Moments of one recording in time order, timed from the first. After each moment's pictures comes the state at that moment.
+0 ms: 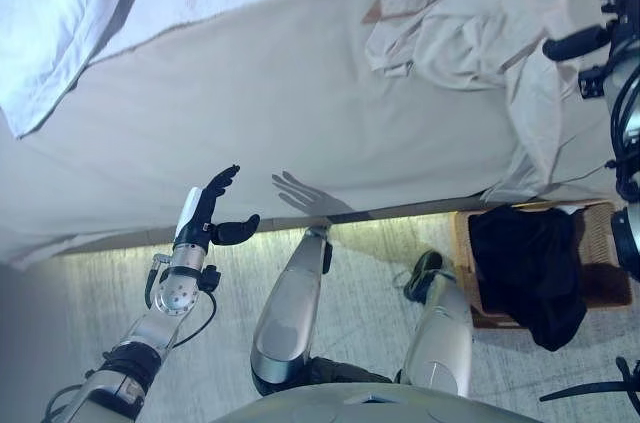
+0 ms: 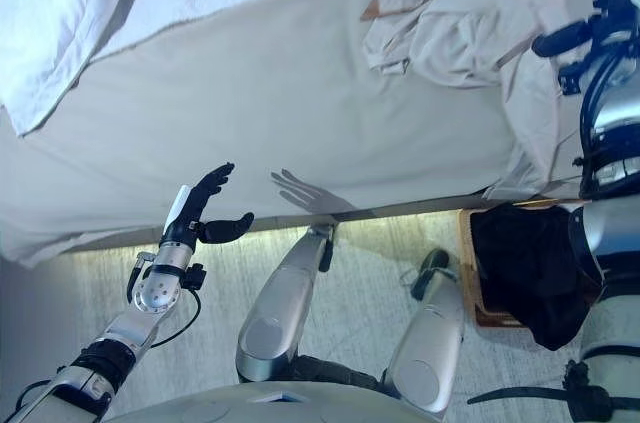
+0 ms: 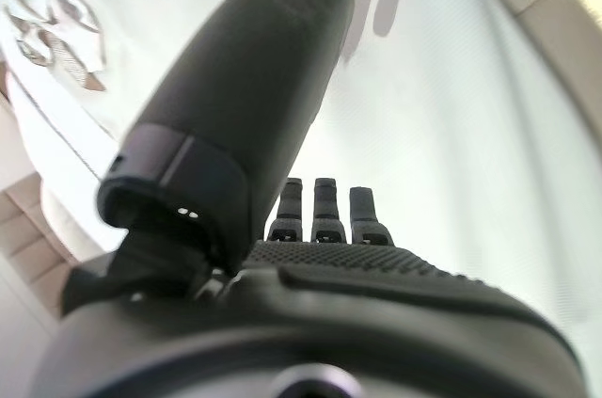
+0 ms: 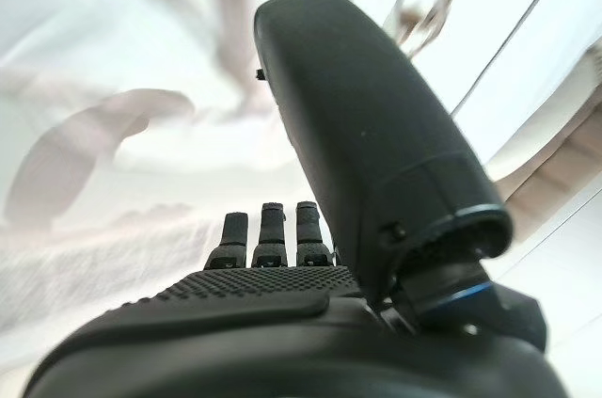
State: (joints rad) left arm -0.07 0.53 -0.32 0.54 -0.08 -0.49 0.29; right arm -1.25 -0.90 0.45 1.09 0.17 0.09 -0.17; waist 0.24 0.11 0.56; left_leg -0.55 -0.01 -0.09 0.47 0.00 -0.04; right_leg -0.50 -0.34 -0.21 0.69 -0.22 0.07
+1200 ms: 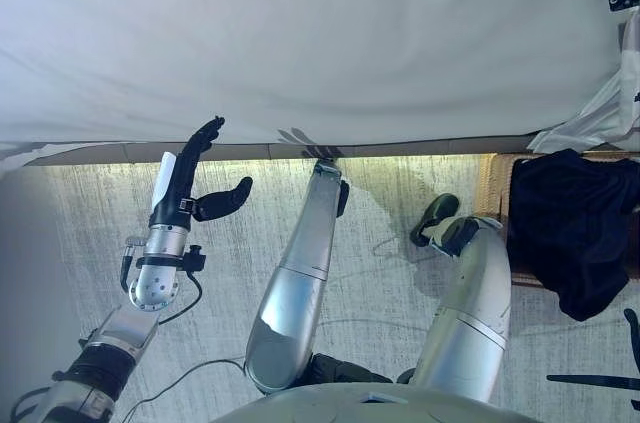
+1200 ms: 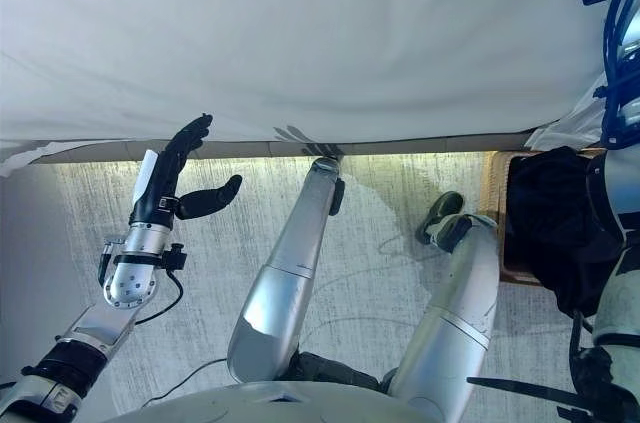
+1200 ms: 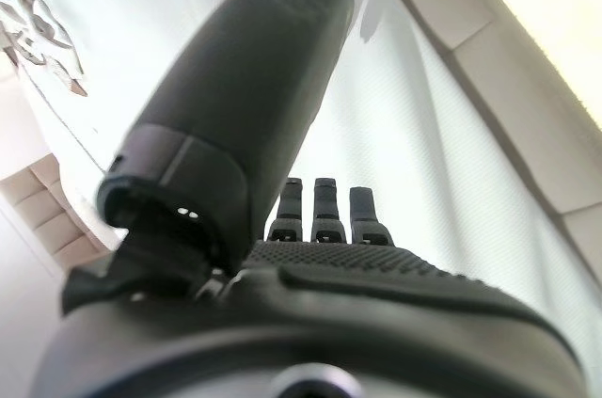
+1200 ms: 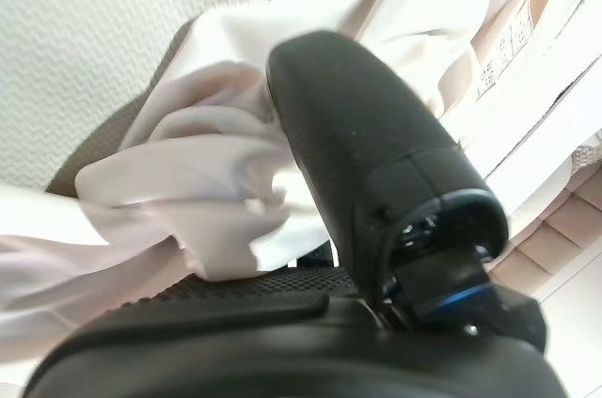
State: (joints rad) left arm -0.01 0.67 -0.26 0.28 -0.11 -0.57 0.37; right arm -1.52 -0.93 0.62 1.08 0.21 0.18 -0.15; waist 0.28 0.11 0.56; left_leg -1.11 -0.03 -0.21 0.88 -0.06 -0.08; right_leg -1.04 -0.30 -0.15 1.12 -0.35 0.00
